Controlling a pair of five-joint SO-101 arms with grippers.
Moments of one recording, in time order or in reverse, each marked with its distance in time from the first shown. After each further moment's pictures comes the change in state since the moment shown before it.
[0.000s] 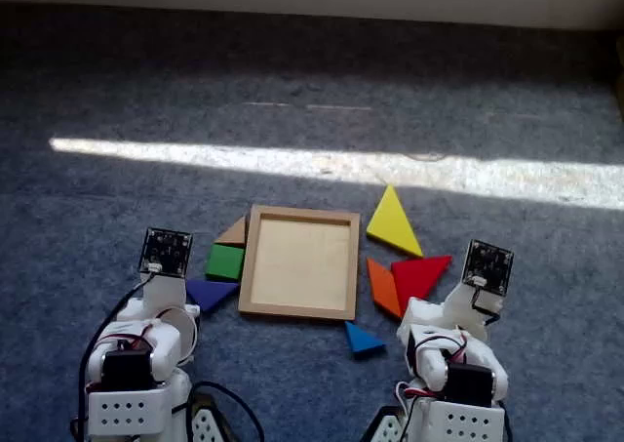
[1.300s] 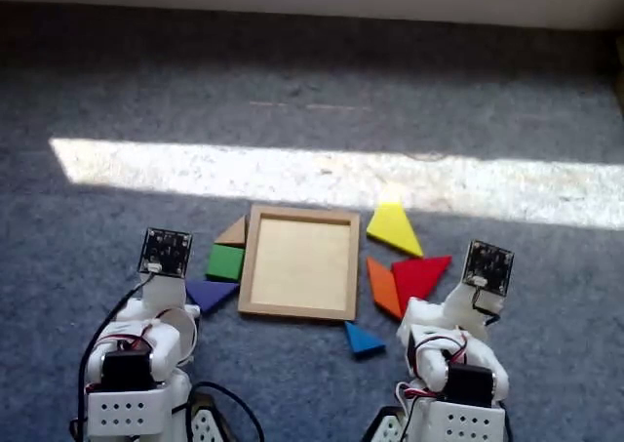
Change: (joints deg) left arm 0.0 0.0 0.0 0.0 0.0; right arm 0.0 0.0 0.0 0.0 0.0
